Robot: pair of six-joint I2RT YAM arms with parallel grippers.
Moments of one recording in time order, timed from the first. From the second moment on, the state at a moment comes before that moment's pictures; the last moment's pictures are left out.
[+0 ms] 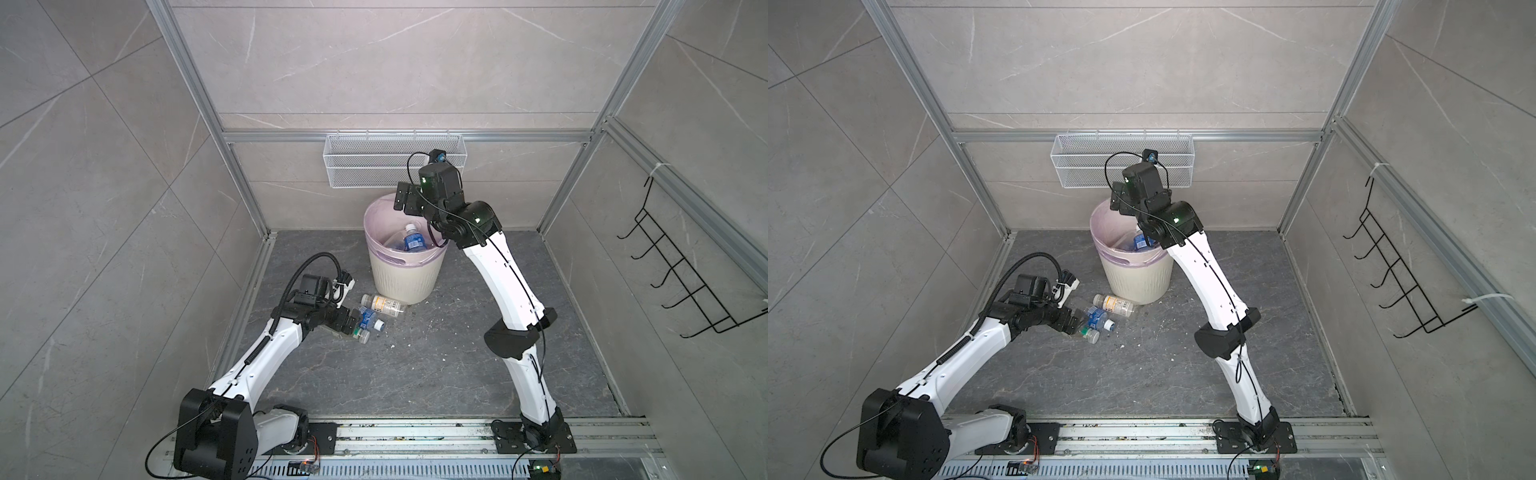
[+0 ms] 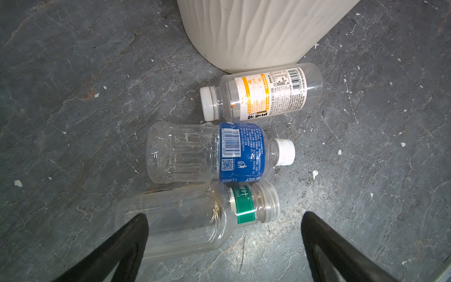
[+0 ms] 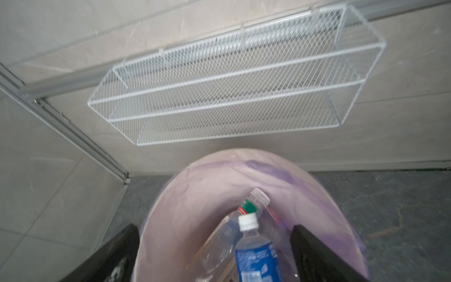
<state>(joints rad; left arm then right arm) -0.27 1.22 0.85 -0.57 0.26 0.21 0.69 2.15 2.73 -1.01 0.42 0.42</state>
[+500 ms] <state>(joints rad) -0.27 1.23 0.87 -0.58 0.17 0.25 0.70 1.54 1.96 -0.74 0.36 0.43</state>
